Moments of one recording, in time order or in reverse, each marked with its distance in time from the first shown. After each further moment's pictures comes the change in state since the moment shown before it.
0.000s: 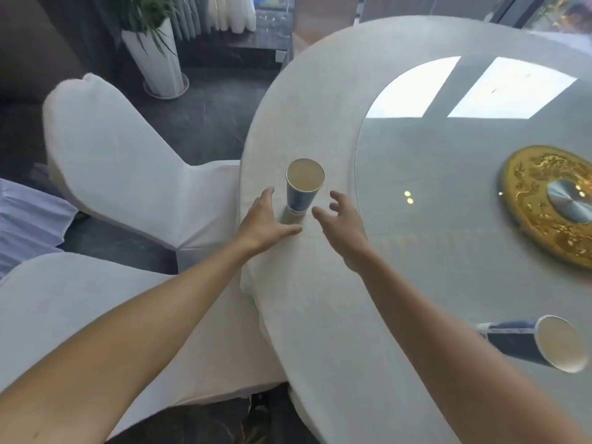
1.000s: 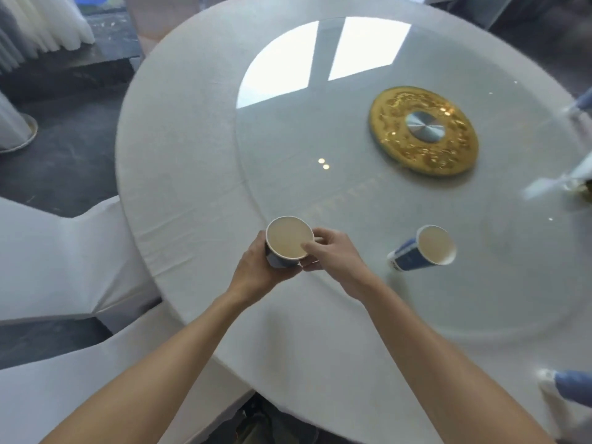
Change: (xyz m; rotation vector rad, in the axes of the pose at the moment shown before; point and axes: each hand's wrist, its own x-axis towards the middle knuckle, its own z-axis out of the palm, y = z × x) left_hand -0.063 0.057 0.121 -0.145 -0.324 0.221; right_hand -0.085 0.082 -0.114 0.292 0.118 0.192
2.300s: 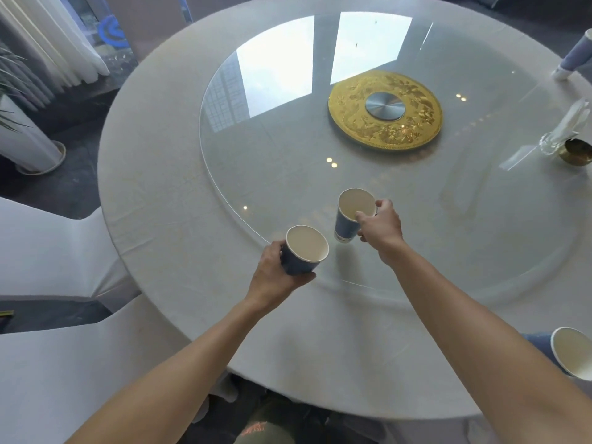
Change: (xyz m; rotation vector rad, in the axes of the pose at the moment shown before) left_hand -0.094 0.073 0.186 0.059 0.027 -0.040; right_hand -0.020 0.112 -0.234 -0.118 0.463 0.074
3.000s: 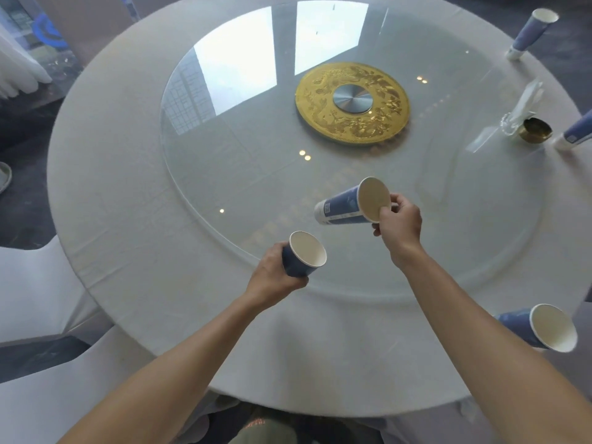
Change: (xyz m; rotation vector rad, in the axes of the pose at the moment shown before) left_hand 0.046 0.010 0.014 0.169 -0.215 0.039; right_hand -0.004 0.003 -0.045 0.231 0.283 -0.017
